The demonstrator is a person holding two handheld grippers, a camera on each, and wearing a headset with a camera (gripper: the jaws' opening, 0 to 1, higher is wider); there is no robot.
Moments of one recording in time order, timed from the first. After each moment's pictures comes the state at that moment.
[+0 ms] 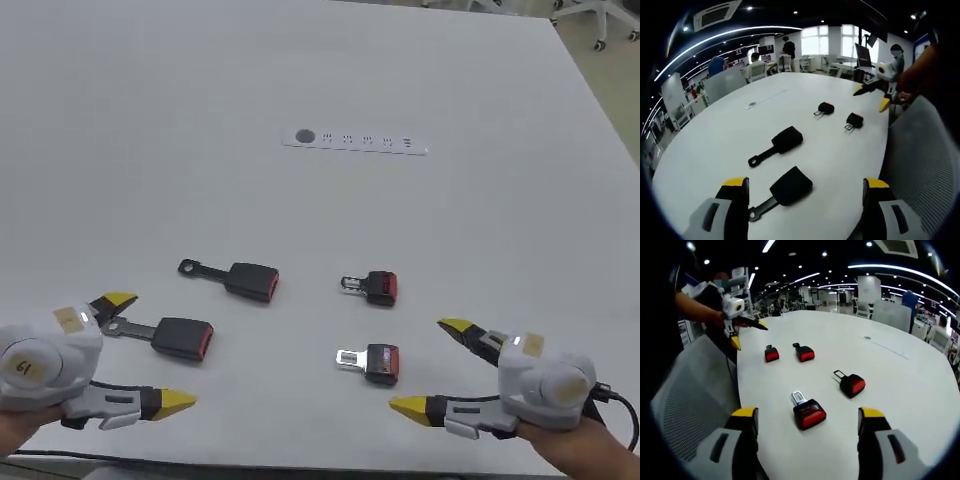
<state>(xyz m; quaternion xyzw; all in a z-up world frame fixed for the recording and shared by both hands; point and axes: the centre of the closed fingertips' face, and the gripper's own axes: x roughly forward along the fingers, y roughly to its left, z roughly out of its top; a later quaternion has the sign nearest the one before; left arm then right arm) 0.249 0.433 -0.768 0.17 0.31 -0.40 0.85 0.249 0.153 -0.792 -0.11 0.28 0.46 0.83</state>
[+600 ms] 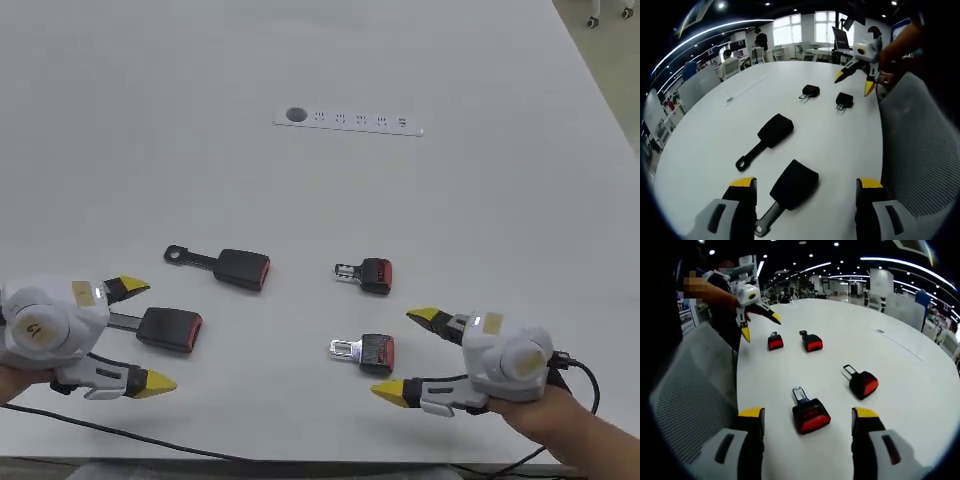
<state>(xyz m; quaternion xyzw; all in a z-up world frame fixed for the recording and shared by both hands) 0.264 0.434 -0.807 0.23 0.35 -0.49 0.77 0.257 0.172 -0.816 -0.14 0.31 0.50 0.80</state>
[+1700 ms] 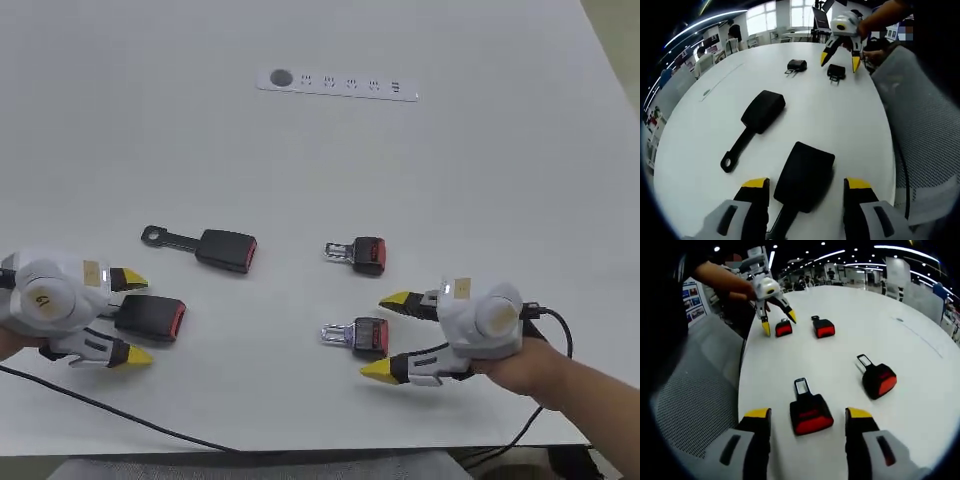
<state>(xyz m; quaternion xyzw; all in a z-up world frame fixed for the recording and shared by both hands) 0.275 0.442 -0.852 0.28 0.38 -0.54 0.70 0.260 0.181 -0.843 -0.15 0.36 0.55 0.74</state>
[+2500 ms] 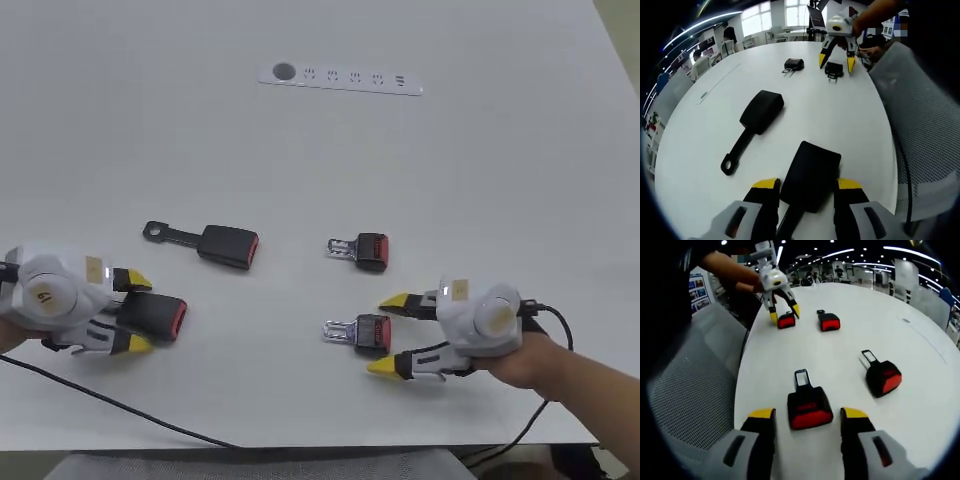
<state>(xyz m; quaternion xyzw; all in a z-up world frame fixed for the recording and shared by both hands) 0.278 0.442 -0.852 0.29 0.37 -0.55 0.69 0.256 0.177 -0.856 -0.19 0.35 0.57 0.71</state>
